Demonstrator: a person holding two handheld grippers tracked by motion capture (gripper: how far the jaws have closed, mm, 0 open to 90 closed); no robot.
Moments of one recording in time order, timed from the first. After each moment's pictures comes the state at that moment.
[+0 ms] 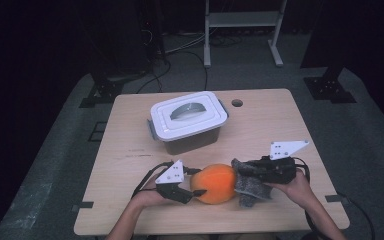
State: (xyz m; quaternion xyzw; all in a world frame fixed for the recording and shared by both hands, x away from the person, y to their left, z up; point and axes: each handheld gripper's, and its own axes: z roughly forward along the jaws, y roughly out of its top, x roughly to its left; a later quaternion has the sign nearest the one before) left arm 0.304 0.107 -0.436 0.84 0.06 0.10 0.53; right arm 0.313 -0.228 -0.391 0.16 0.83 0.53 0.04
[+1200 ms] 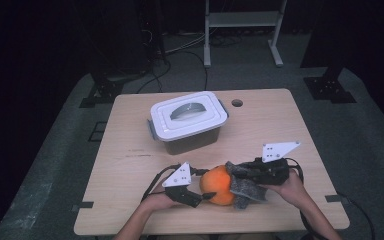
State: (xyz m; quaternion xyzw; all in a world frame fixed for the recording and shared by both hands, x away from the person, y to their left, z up) left arm 0.299 0.092 -0.444 0.82 0.07 0.09 0.56; right arm 0.313 -0.212 -0.394 0.14 0.84 0.52 0.04
